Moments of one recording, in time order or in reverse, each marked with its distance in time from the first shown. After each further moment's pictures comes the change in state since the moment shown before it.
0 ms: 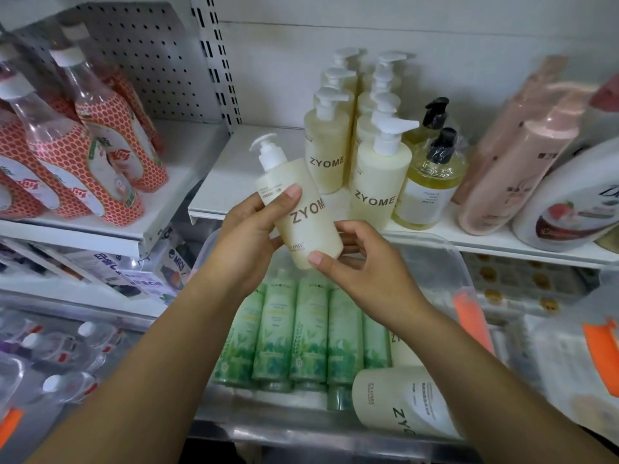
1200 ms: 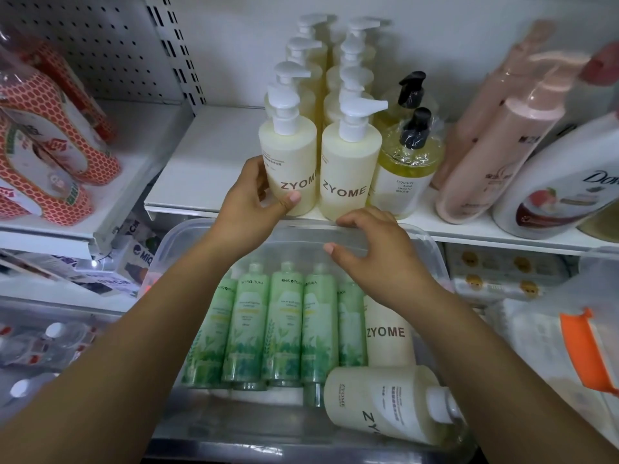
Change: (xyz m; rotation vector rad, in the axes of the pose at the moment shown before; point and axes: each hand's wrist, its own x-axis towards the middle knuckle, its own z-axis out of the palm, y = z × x) left_hand 0.071 -0.036 0.009 0.674 -0.009 0.210; right_hand 0.027 0.032 -0.049 -0.507 0.074 -0.126
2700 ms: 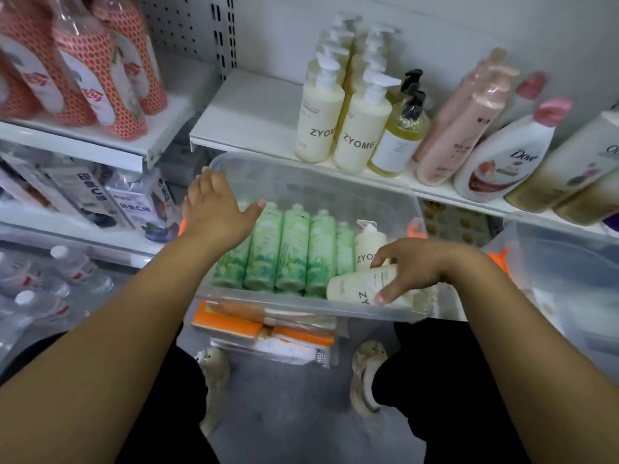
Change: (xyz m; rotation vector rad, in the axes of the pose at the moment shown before) left_hand -0.150 -0.010 -0.058 0.658 0.096 -0.332; right_hand -0.100 -0.028 -0.058 -0.500 -0.897 0.376
